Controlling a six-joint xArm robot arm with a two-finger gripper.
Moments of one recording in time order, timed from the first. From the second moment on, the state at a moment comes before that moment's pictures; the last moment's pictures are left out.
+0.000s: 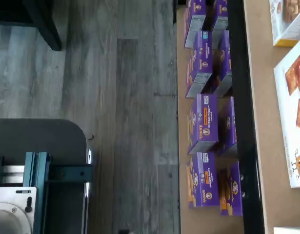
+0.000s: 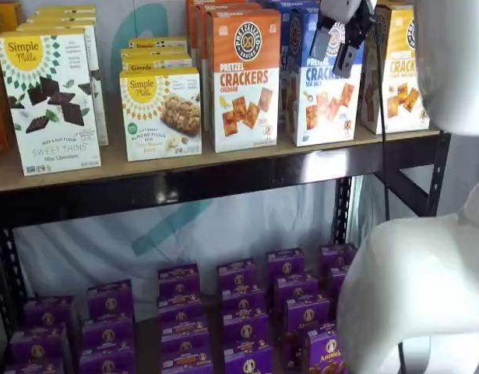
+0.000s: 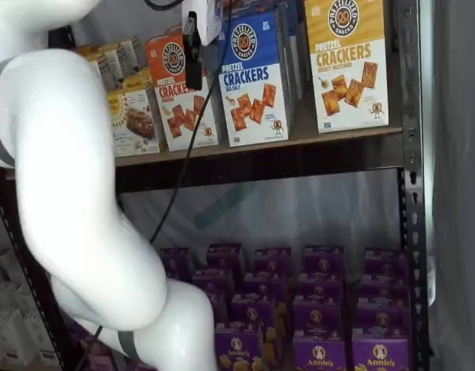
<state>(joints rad) -0.25 -0.48 -1.40 0.33 1.88 -1.70</state>
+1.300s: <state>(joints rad) -0.40 -0.51 -1.46 0.59 1.82 -1.70</state>
